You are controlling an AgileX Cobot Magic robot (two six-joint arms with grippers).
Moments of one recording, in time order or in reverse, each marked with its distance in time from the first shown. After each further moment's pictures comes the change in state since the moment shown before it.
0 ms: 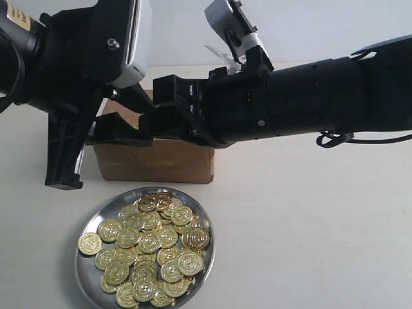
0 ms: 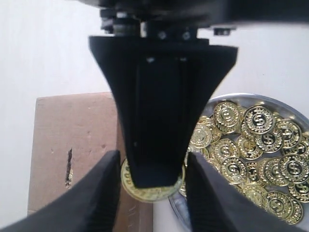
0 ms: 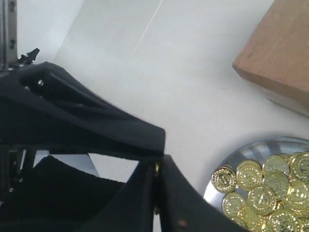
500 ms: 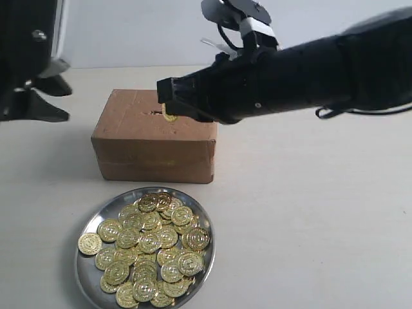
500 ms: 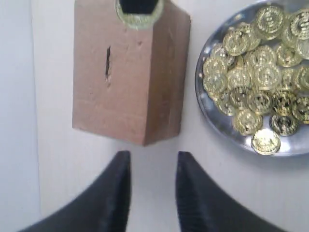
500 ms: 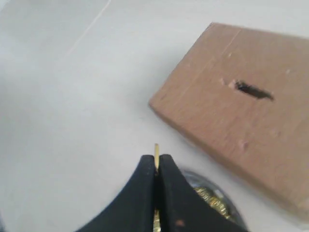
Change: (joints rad) left arm 0.000 -0.165 0.006 0.437 0.148 -0.317; right arm 0.000 0.028 -0.097 -0.256 -0.256 0.053
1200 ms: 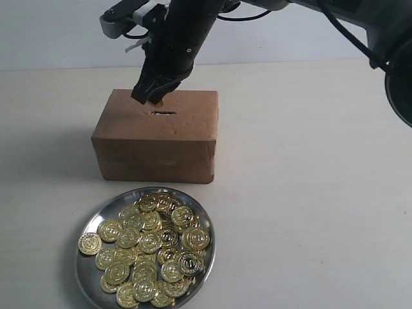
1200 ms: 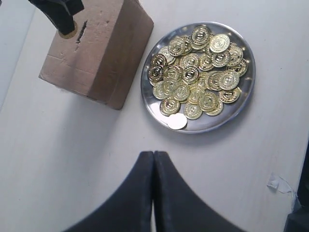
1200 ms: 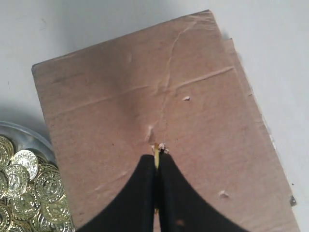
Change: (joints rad) left arm 0.000 -0.550 0.148 -0.124 0.297 -0.214; right arm 0.000 0.691 -1.148 -1.210 0.688 0.485
